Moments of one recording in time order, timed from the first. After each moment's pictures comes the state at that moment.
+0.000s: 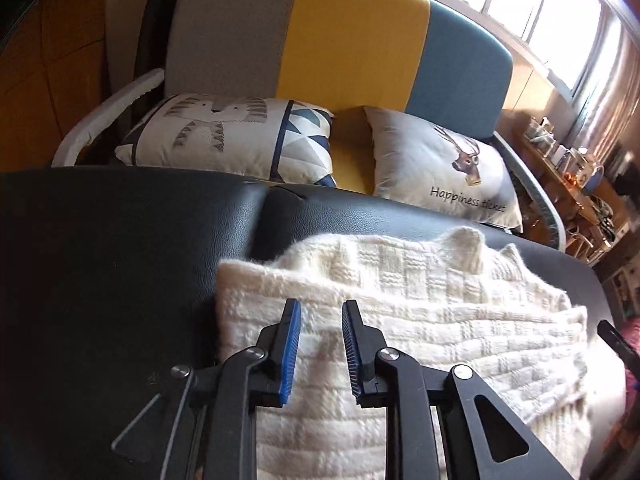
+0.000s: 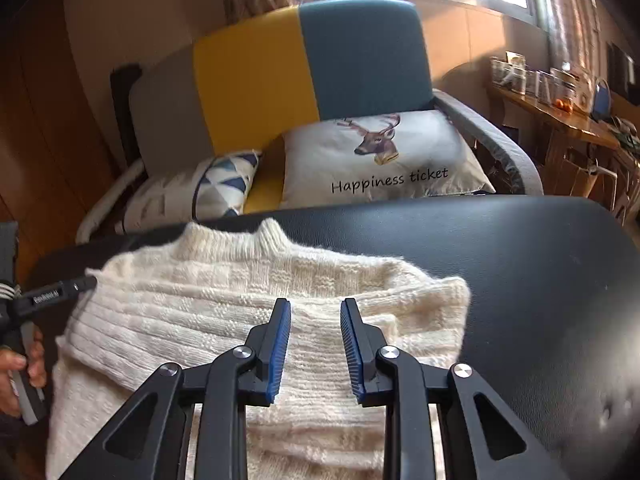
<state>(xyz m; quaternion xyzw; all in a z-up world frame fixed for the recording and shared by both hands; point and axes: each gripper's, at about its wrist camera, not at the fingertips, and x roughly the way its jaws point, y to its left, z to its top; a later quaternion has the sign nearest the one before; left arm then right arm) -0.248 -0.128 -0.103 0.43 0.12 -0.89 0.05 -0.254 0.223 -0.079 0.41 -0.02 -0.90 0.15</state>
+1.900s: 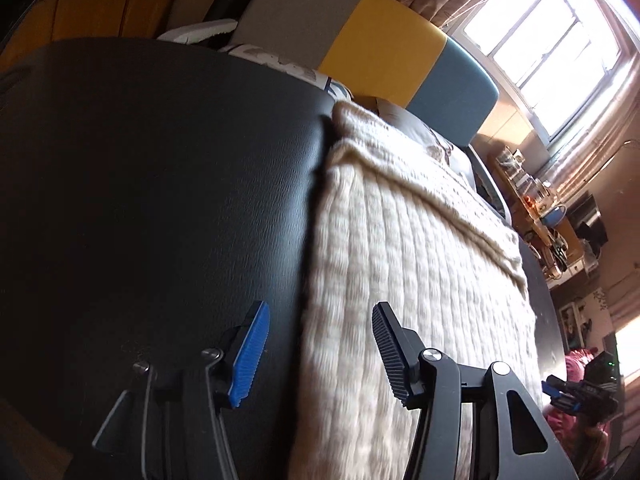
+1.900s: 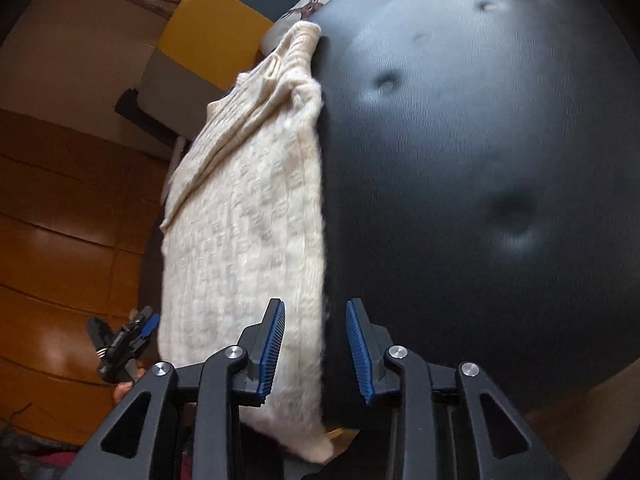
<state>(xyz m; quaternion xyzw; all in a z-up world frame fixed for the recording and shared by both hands) 0.066 -0.176 -0.124 0.42 0.26 -0.87 0.00 -0.003 0.400 -0.139 0.56 -0.31 -0.73 0.24</state>
